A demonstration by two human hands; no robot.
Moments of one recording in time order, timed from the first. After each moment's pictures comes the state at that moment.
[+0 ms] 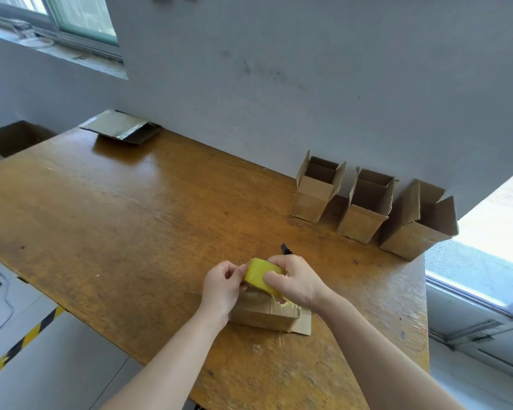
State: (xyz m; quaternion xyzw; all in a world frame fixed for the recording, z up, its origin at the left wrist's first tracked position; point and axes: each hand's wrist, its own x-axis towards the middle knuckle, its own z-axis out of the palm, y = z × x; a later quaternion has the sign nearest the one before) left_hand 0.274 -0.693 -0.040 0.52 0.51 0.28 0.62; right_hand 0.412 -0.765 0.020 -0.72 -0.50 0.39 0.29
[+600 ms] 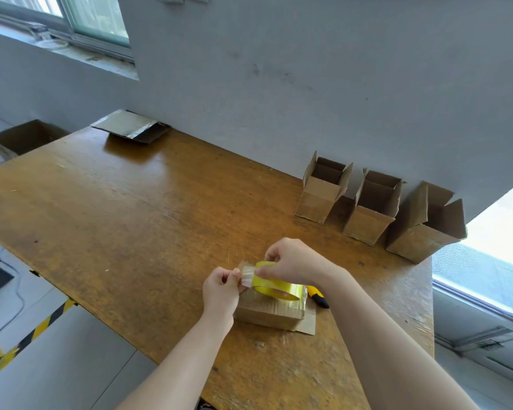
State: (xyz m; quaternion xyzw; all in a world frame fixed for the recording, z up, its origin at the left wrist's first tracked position) left_hand 0.269 -0.700 -0.055 0.41 0.59 0.34 0.61; right_hand 0.419 -0.734 0.038 -0.75 -0.58 0.30 0.09
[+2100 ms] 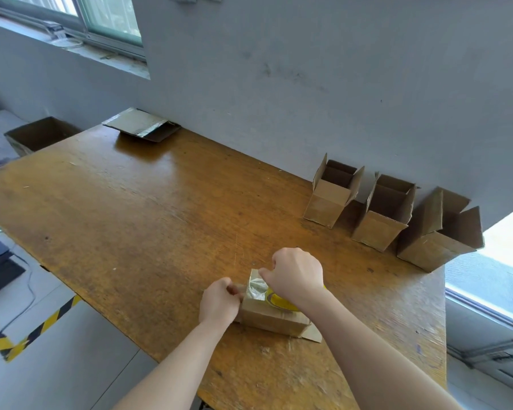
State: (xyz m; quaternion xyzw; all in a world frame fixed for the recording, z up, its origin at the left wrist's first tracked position) left_hand 0.258 -0.687 -0.080 0.65 0.64 0.12 0.38; right_hand 0.387 -0.731 0.024 -0.84 -0.54 0.11 0.01
